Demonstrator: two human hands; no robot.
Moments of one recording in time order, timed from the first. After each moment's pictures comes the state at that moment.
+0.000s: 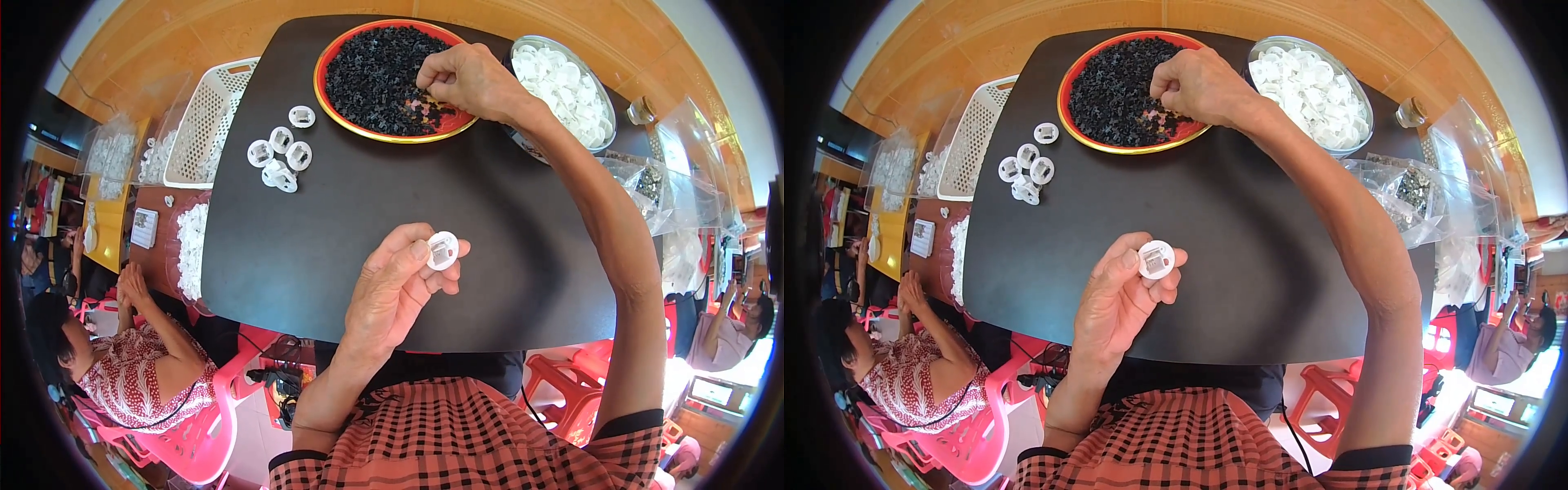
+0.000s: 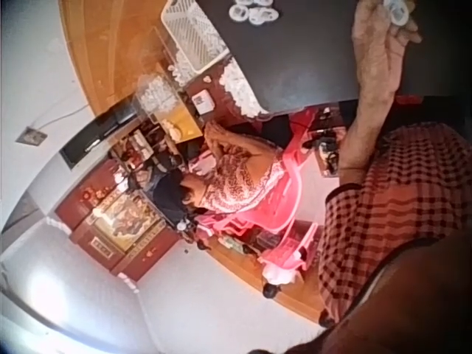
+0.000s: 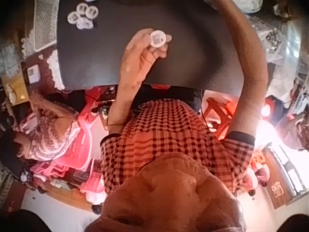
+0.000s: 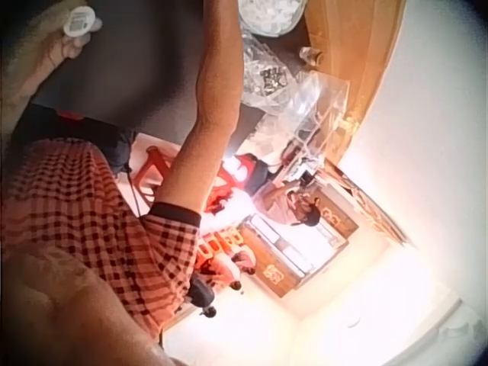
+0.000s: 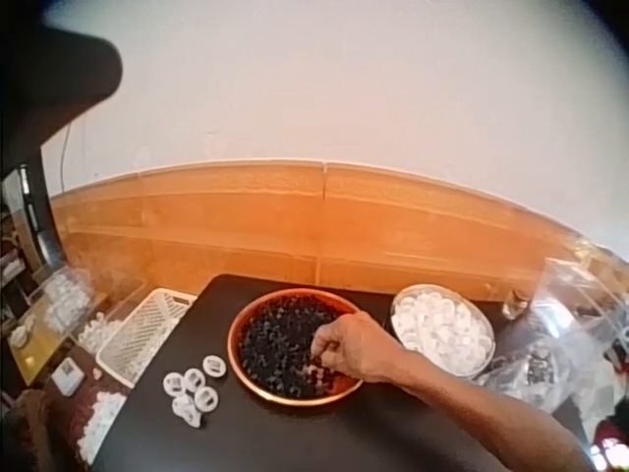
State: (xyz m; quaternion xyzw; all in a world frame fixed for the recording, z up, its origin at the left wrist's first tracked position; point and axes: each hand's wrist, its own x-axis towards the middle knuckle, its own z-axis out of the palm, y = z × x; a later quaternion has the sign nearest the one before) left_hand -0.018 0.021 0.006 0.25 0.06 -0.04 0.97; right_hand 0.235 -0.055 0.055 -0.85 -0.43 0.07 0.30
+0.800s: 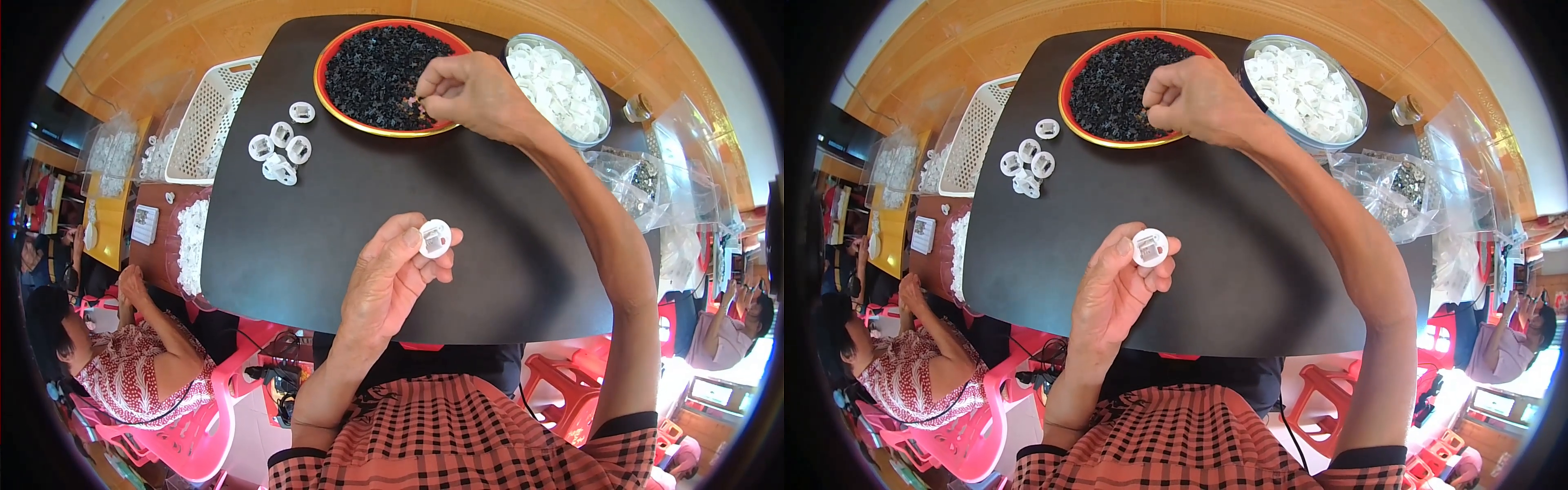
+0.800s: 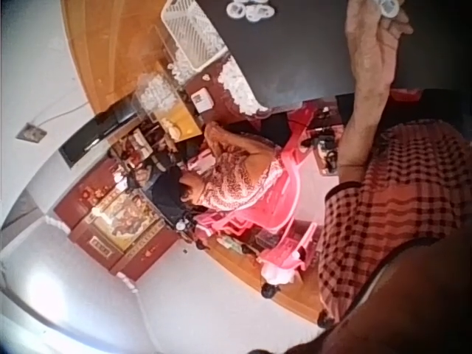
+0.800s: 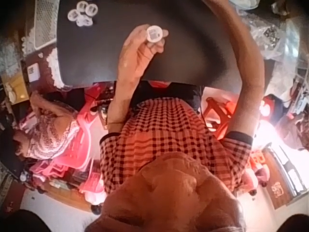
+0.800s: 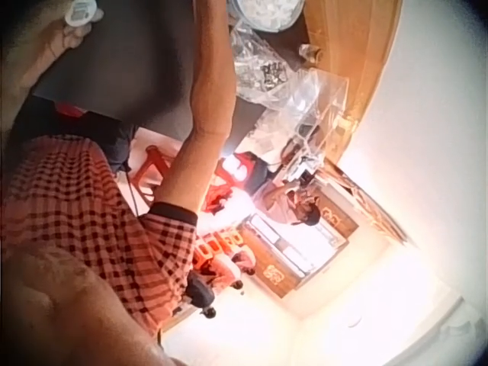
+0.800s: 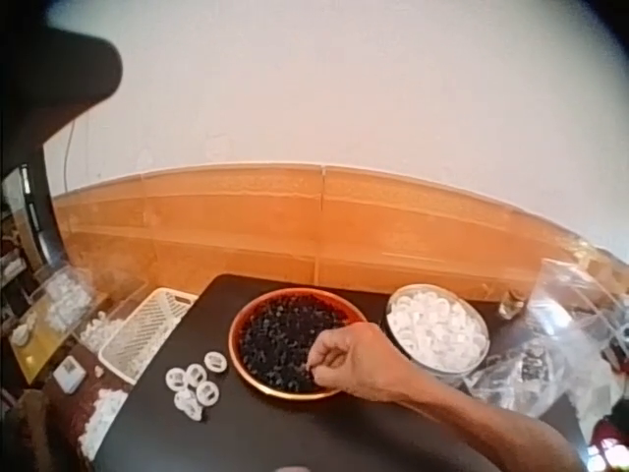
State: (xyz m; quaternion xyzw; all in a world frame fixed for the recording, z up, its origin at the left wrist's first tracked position) left_hand -0.018 0.019 0.006 0.25 0.07 -0.02 0.97; right_hand 0.201 -0.071 0.065 -0.82 -0.42 0.10 0.38
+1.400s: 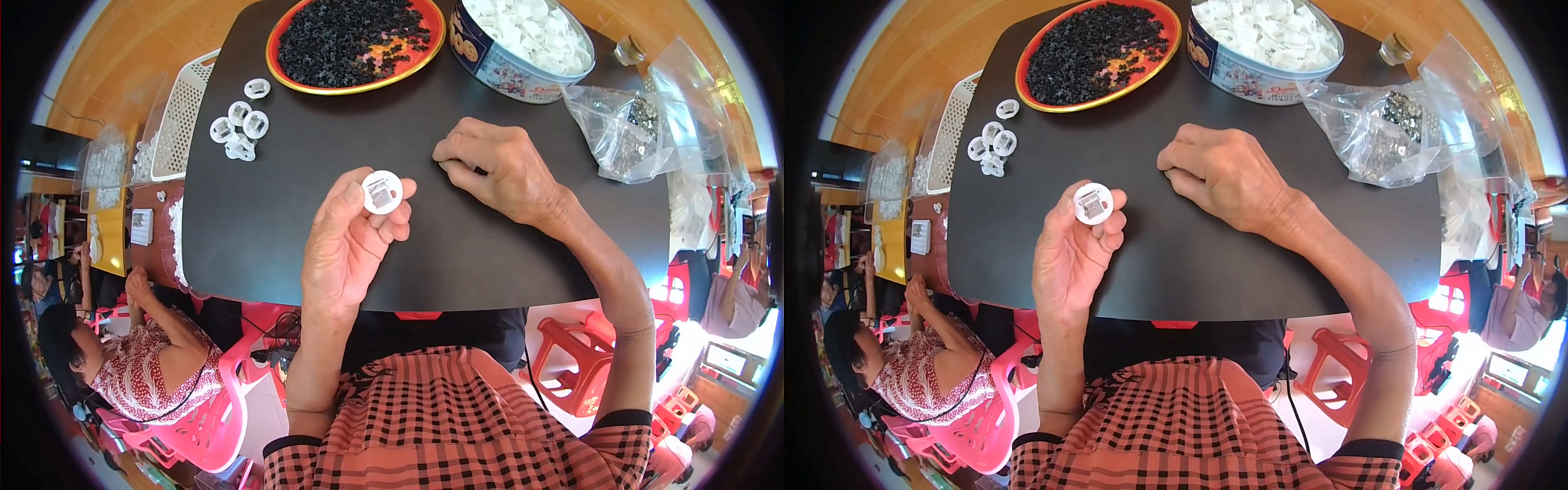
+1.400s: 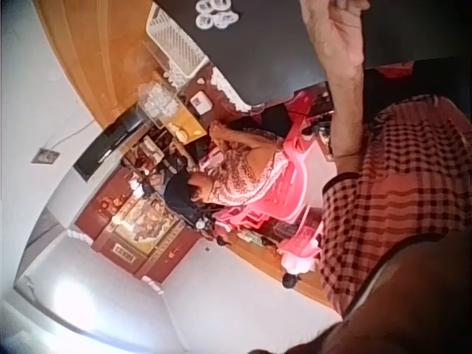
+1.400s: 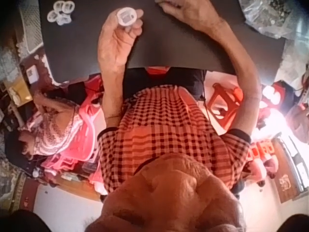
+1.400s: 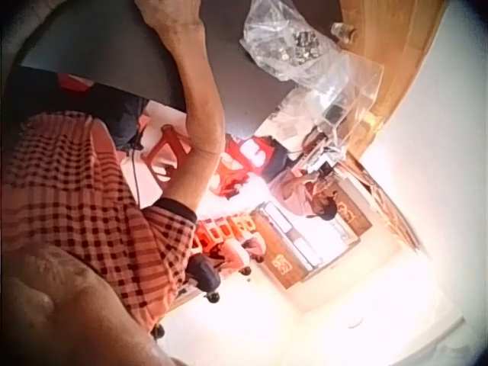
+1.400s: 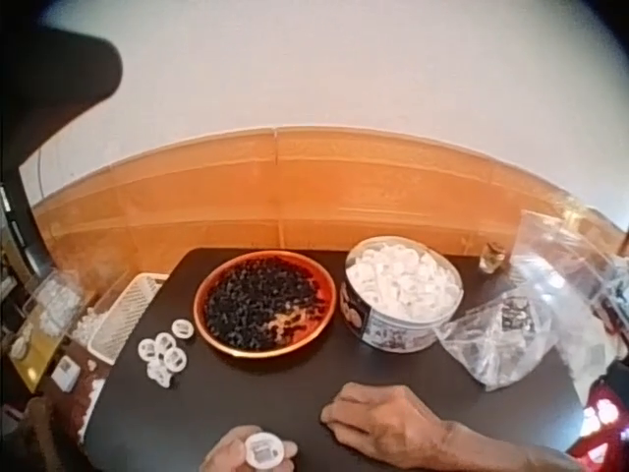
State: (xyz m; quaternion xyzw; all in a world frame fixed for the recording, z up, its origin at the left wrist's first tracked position) left_hand -0.017 0.019 0.002 0.25 0.08 0.01 0.96; right_hand 0.115 -0.166 0.025 -0.80 -0.49 0.01 0.35
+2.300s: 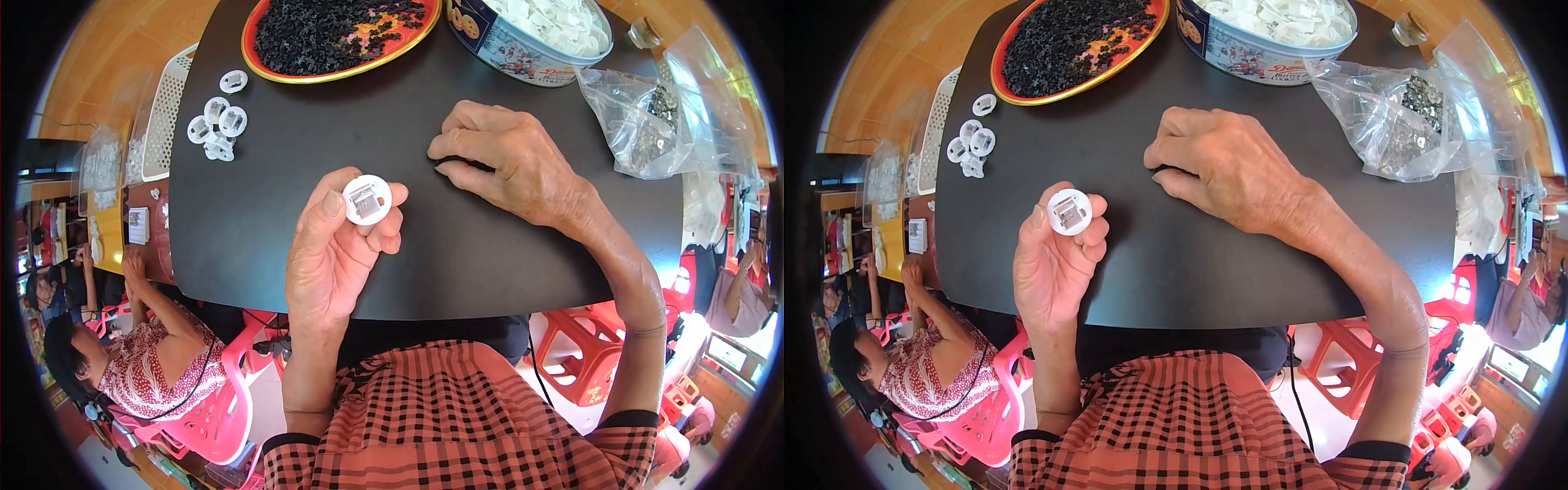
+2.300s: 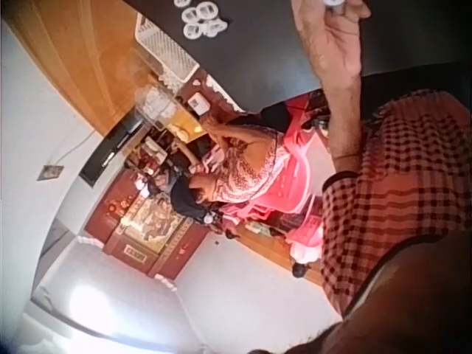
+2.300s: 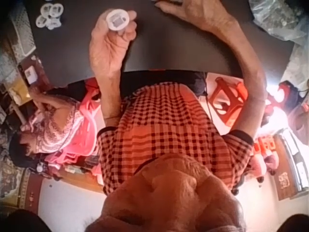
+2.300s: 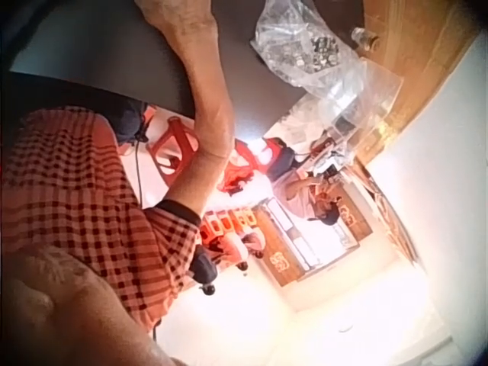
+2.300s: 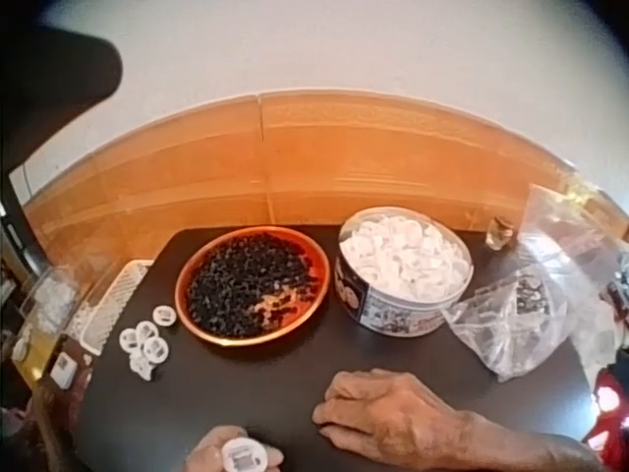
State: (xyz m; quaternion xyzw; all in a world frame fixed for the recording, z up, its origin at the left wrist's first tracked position) left_hand -0.019 0.019 0.002 0.23 0.10 0.00 0.97; right_hand 0.119 -0.171 0.026 -0.79 -0.52 0.04 0.33
